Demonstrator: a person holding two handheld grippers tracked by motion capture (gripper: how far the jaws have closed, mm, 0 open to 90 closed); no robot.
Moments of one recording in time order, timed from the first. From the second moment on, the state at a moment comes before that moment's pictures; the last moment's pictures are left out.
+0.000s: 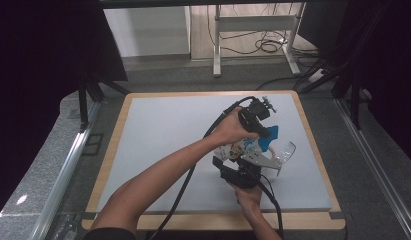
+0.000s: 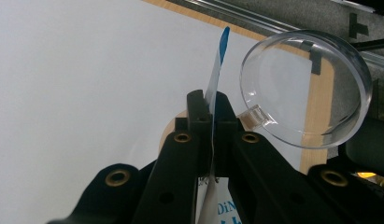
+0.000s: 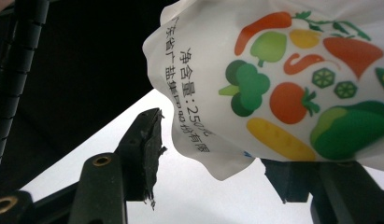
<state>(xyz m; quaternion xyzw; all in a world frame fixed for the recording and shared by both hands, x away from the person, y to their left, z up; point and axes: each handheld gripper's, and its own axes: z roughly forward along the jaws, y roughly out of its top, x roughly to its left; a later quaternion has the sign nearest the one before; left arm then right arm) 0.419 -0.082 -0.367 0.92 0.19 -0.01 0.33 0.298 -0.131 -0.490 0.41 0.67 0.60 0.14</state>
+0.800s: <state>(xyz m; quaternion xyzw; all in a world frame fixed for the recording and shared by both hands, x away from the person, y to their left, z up) 0.419 -0.085 -0.369 0.93 0.19 0.00 0.33 0.298 -0.133 -0.489 0.42 0.66 0.61 0.14</state>
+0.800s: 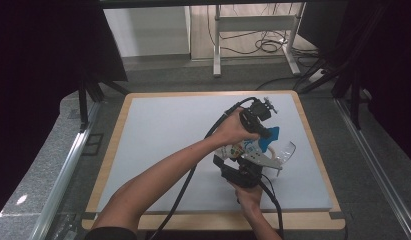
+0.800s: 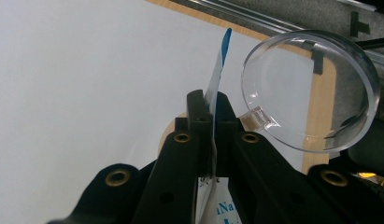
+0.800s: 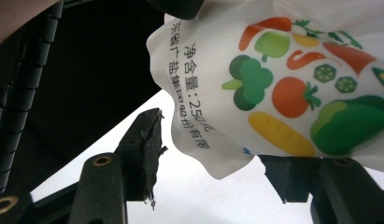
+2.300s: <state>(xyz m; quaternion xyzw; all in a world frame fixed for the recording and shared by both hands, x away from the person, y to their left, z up) 0.419 -0.088 -0.371 0.93 0.18 0.00 0.32 0.298 -0.134 -0.486 0.41 0.66 0.61 0.14</state>
